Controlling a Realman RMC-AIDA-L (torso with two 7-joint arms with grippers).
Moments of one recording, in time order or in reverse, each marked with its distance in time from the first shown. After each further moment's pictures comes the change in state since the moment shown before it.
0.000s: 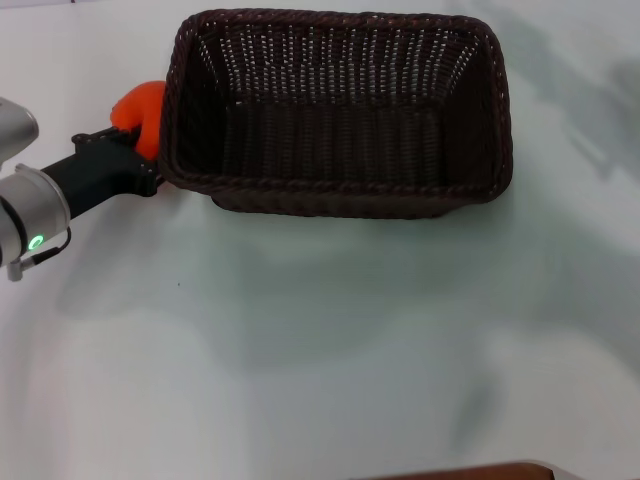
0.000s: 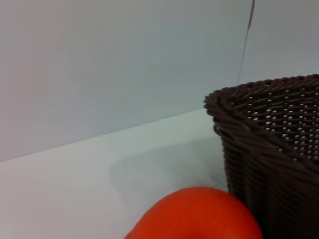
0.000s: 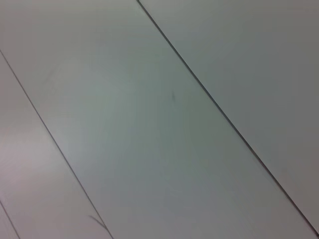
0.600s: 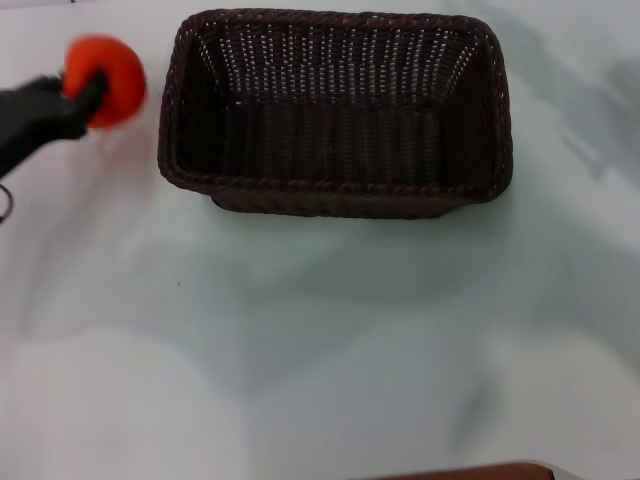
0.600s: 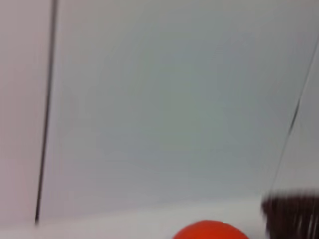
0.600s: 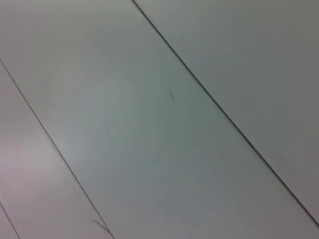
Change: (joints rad) left arm 0.039 0.002 -0.265 -0.035 -0.085 -0.221 0.004; right arm 0.013 0.003 0.005 0.032 0.002 -0.004 0.002
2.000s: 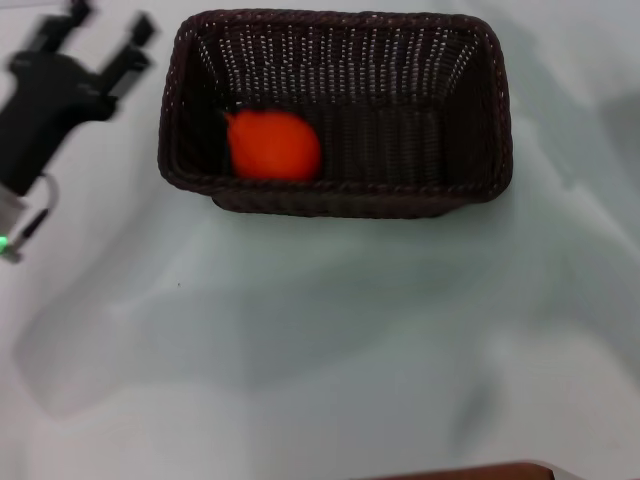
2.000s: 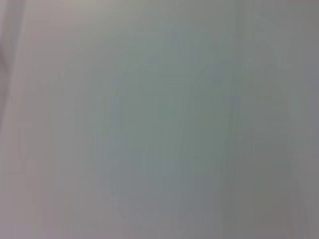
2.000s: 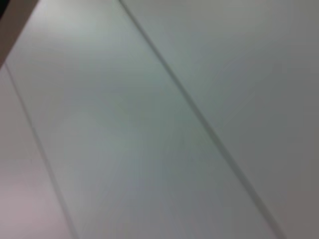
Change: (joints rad) left arm -0.004 -0.009 0.163 0.302 -0.575 -0.405 0.511; right arm 0.042 0.007 0.131 0.315 0.063 0.067 -0.411
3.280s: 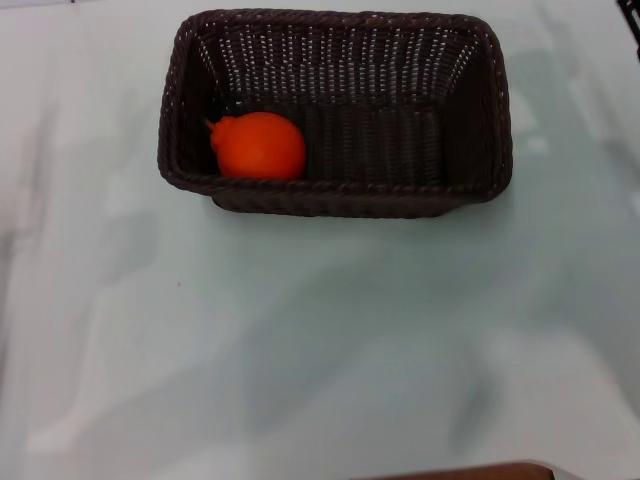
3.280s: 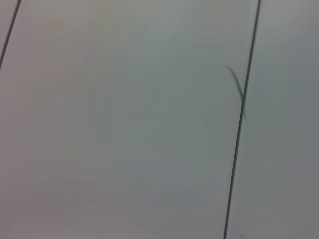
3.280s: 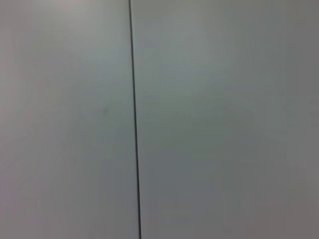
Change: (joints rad) left arm 0.112 -0.001 -0.276 0.275 -0.250 -0.097 0.302; right arm -0.018 0.009 0.242 0.328 0.015 -0.108 -0.931
